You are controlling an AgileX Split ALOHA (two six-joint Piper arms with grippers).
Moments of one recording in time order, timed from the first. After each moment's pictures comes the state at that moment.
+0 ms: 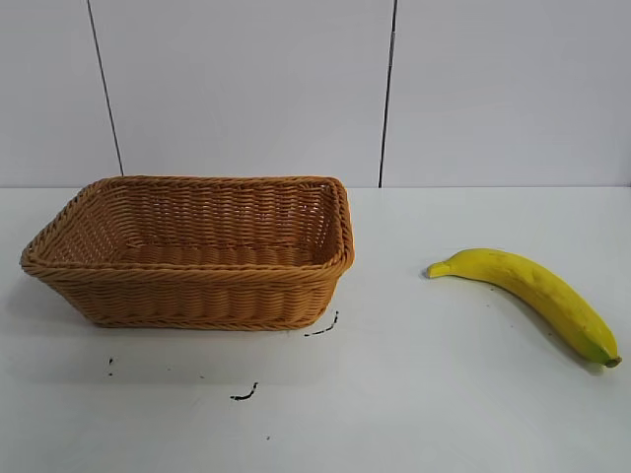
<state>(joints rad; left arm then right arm) -0.02 0.00 -0.50 -0.07 1.07 0.06 0.06 0.06 -0.52 0.09 1.03 0.00</state>
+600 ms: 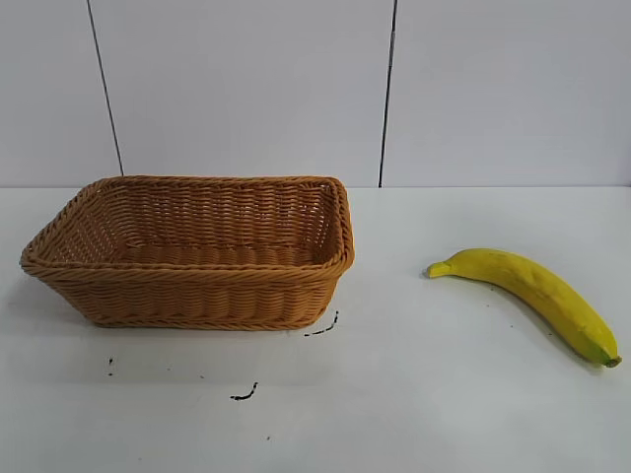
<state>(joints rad) -0.02 0.00 -0.50 -0.07 1.07 0.06 0.06 0.89 -0.90 0.09 1.09 0.01</state>
